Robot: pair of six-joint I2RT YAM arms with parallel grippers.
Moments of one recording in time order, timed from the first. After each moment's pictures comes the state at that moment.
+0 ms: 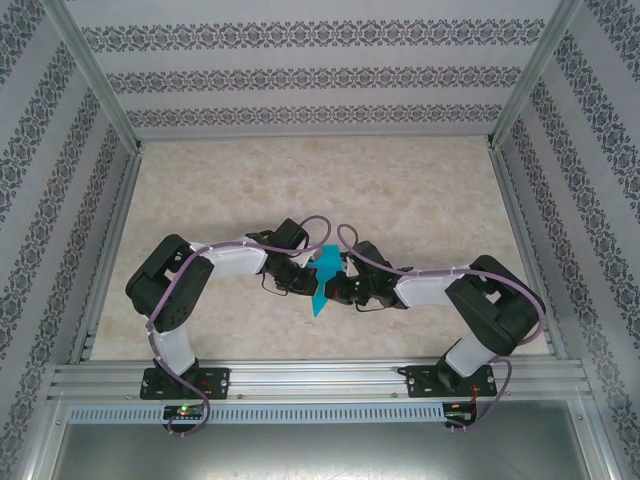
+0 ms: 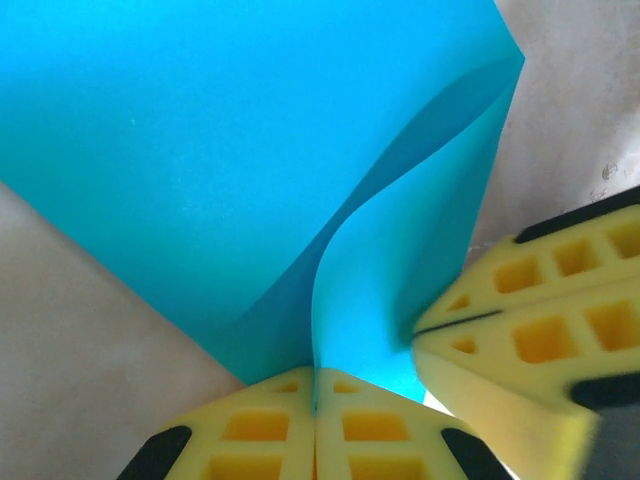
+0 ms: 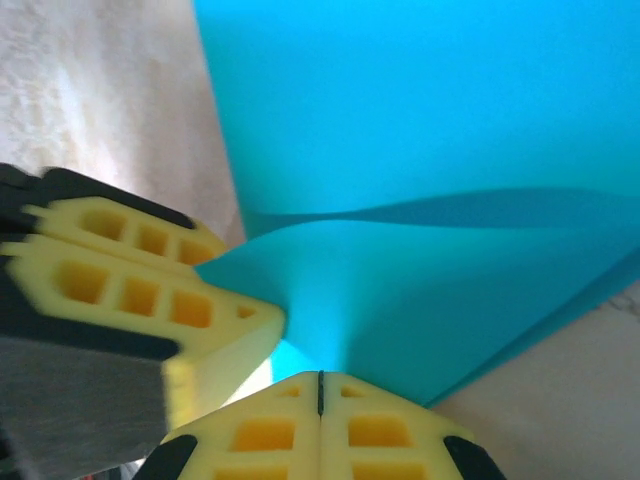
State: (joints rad) left arm -0.63 1.81 0.98 -0.41 0.50 -0.36; right arm 0.69 1.57 0.56 0.16 -0.44 0.93
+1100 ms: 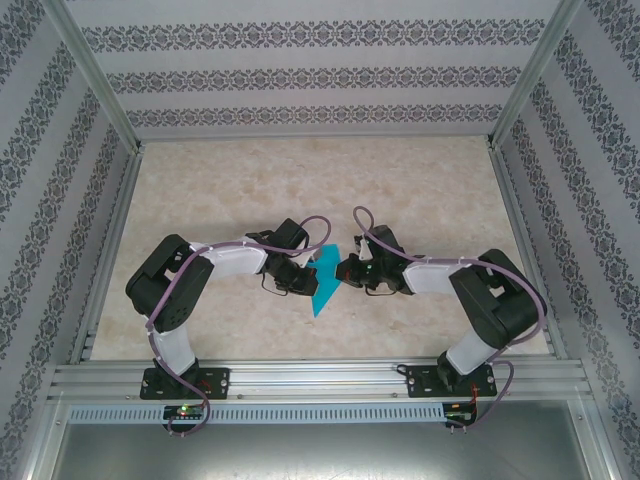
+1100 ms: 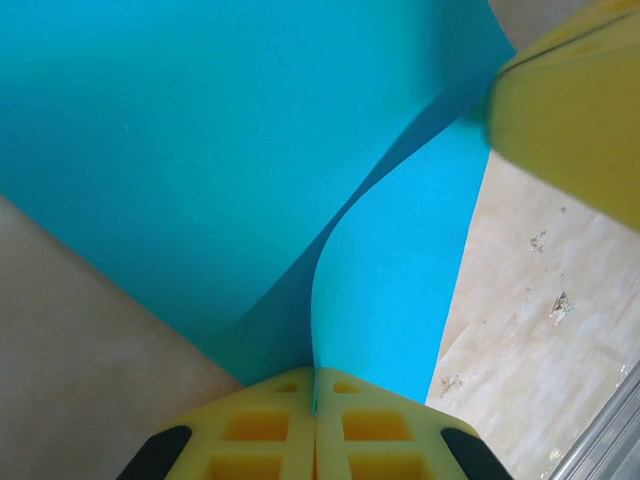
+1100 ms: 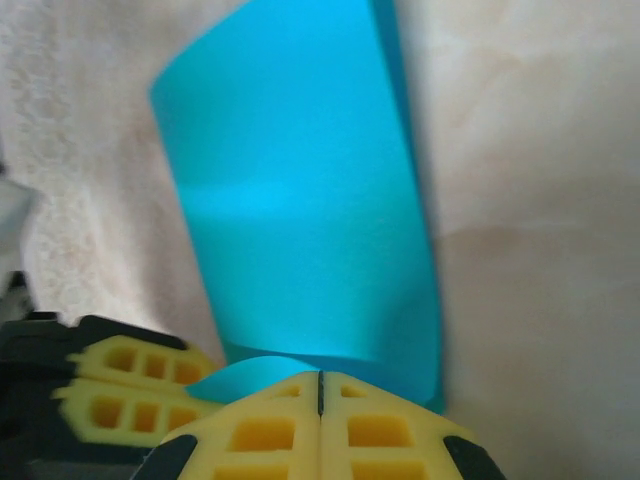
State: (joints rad) left arm -0.63 1.81 0.98 -0.41 0.50 -0.36; right arm 0.53 1.63 0.60 0.15 -0.50 0.86
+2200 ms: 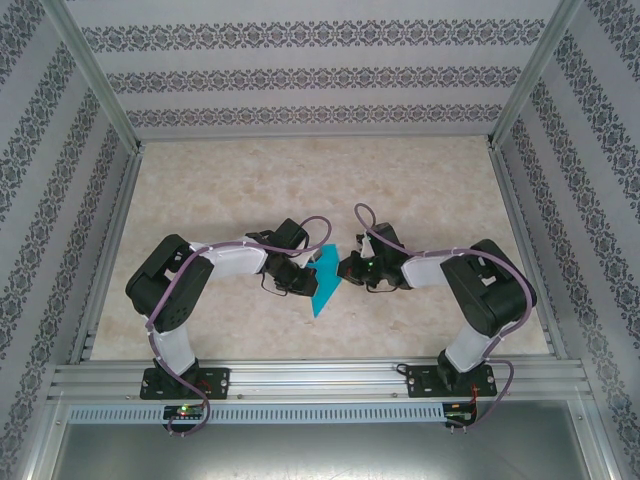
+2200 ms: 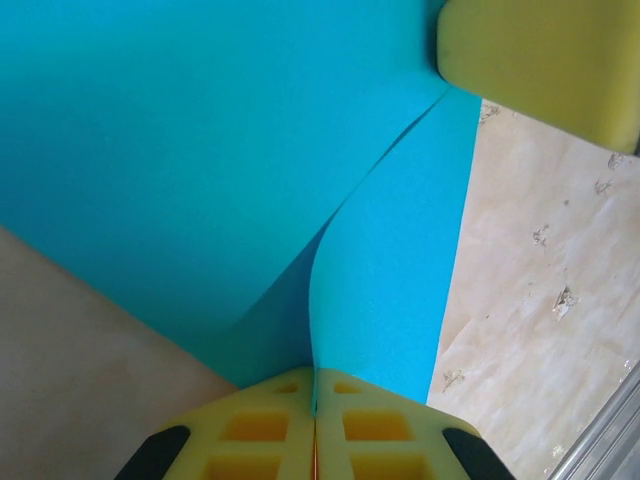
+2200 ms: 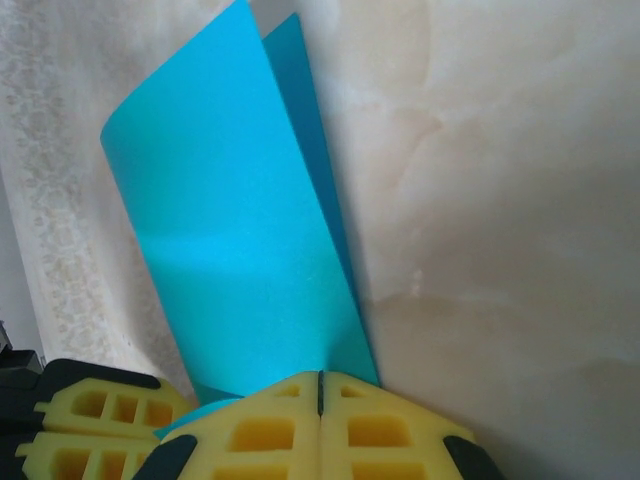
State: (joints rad) left arm -0.63 1.81 0.98 -0.42 0.50 -0.35; right arm 0.49 1.68 0.62 0.16 -0.54 0.86
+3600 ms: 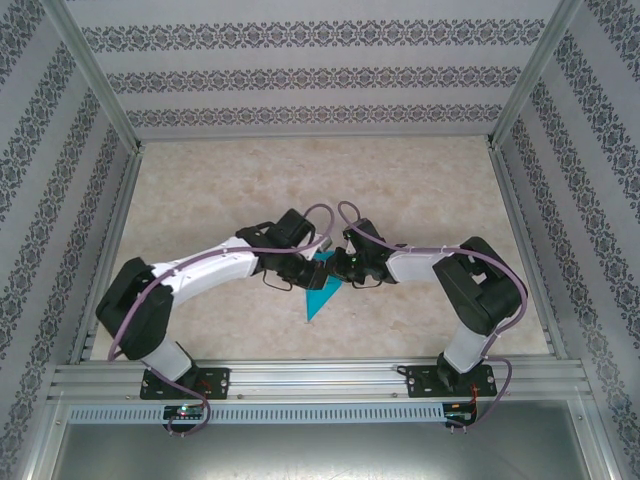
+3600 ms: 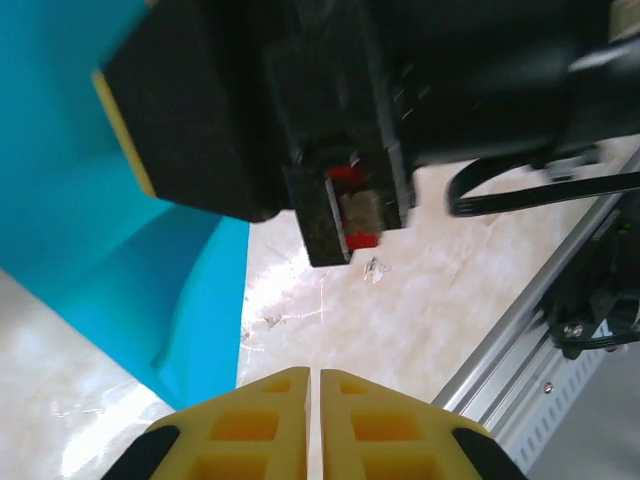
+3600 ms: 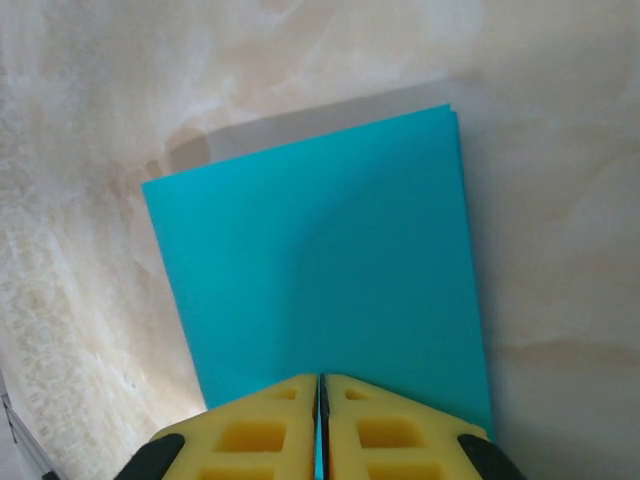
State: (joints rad) left arm -0.73 1.62 1.08 -0.57 0.44 -0.39; right arm 0.60 1.72 0.76 0.04 -0.39 0.93
